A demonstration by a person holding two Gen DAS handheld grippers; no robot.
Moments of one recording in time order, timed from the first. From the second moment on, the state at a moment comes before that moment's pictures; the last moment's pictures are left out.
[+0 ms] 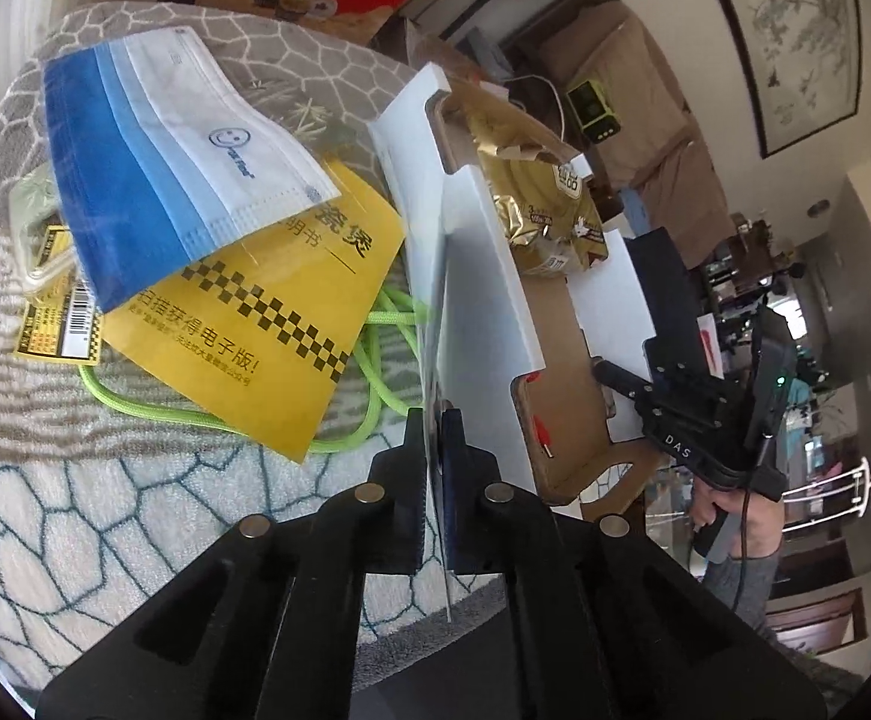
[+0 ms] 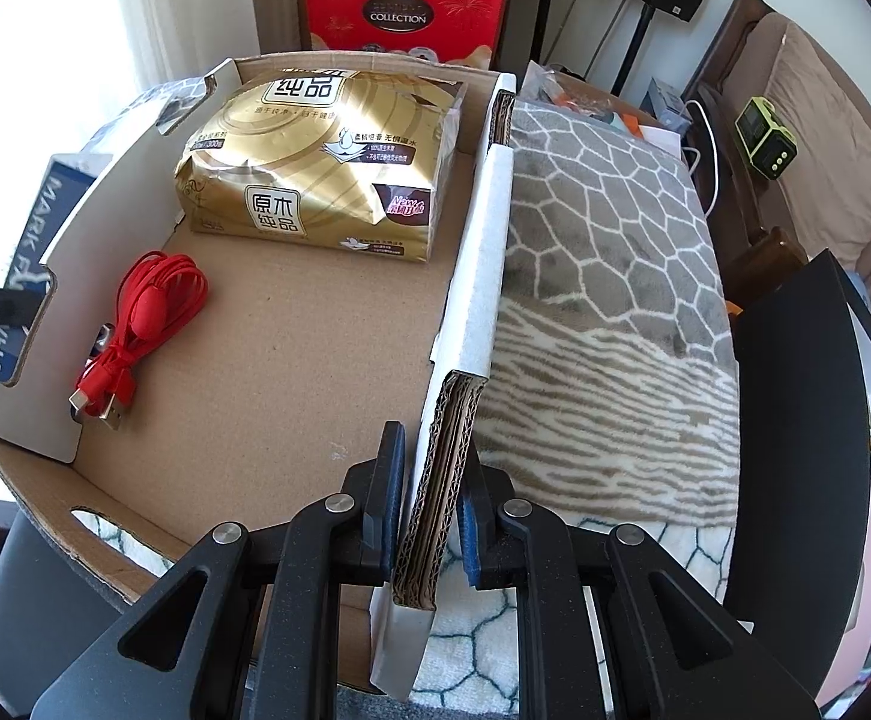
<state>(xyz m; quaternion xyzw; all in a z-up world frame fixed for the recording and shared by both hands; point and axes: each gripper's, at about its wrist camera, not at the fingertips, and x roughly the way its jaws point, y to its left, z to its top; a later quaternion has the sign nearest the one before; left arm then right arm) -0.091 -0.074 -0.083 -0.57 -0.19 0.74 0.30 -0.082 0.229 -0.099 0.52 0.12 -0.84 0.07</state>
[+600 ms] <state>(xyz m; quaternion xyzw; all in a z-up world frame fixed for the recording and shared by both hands) -0.095 -0.009 -0.024 -0.54 -0.21 0.75 0.33 -0.082 0.242 -0.097 0.53 0.07 -0.84 0.09</state>
